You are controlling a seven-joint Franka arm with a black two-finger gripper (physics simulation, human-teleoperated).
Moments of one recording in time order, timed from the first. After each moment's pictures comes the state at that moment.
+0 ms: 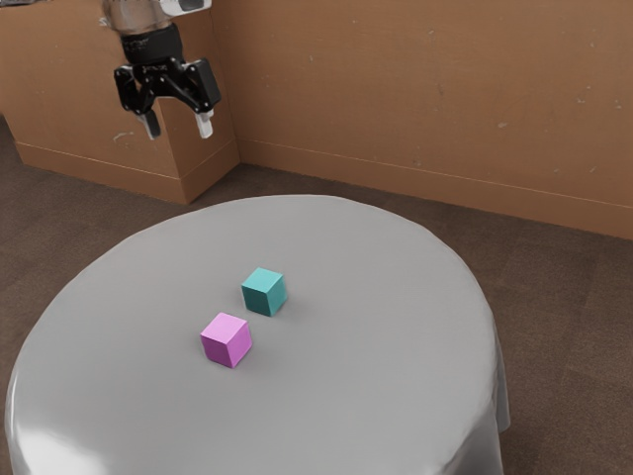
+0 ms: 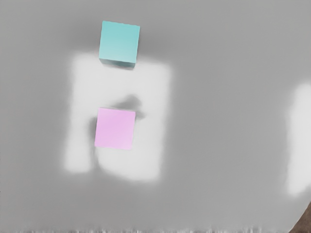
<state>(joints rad) 0.16 0.07 -0.17 -1.33 -0.10 1.36 -0.14</state>
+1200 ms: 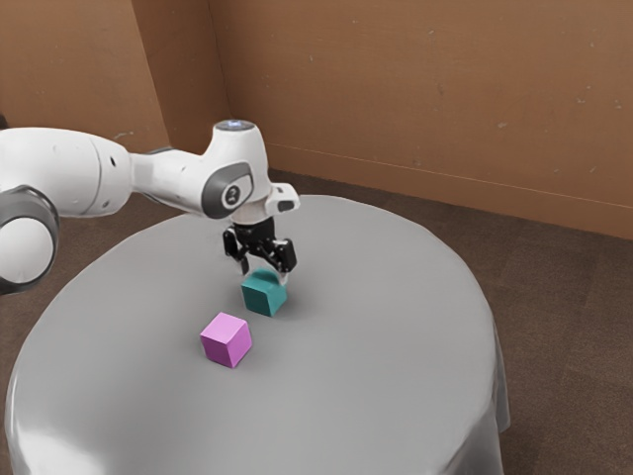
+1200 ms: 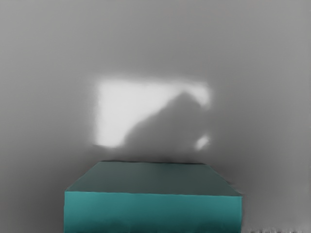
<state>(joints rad) 0.18 0.62 -0.21 -1.55 0.15 2.14 -0.10</state>
